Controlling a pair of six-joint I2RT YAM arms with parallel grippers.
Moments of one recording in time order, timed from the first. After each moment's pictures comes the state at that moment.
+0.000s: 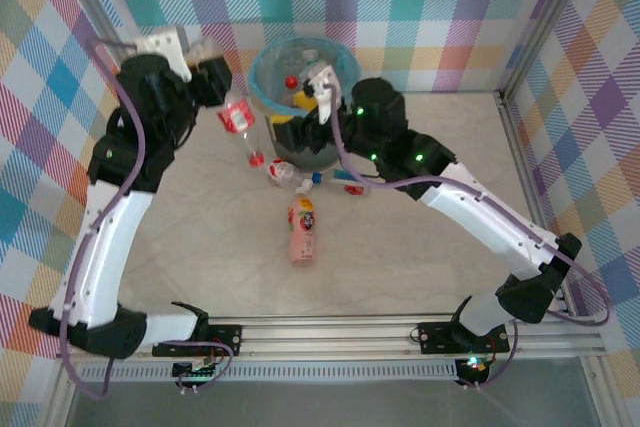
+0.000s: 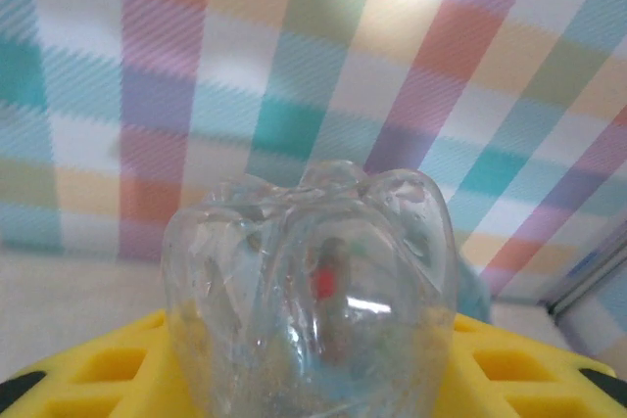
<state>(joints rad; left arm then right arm) -0.34 1.34 1.86 -0.65 -0.19 -0.32 0.86 1.50 1.74 -0.34 -0.11 0.07</state>
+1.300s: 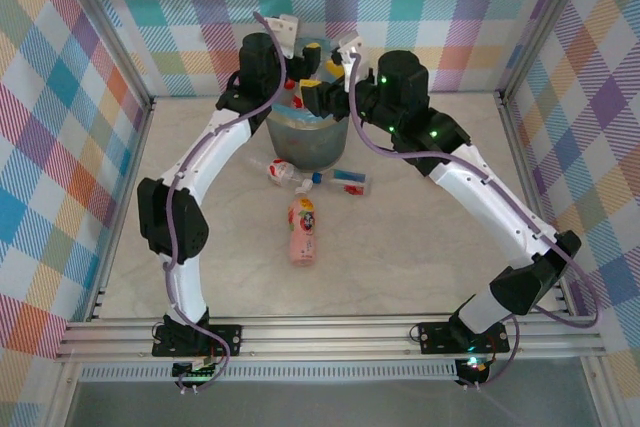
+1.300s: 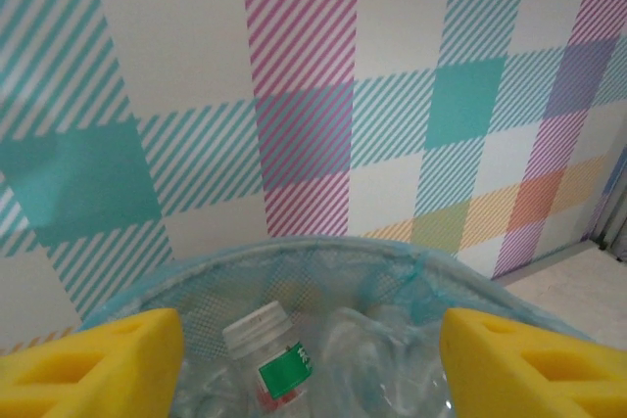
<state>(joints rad) -0.40 1.93 1.91 -0.05 -0.01 0.02 0.69 1.55 1.79 -0.34 -0.13 0.02</state>
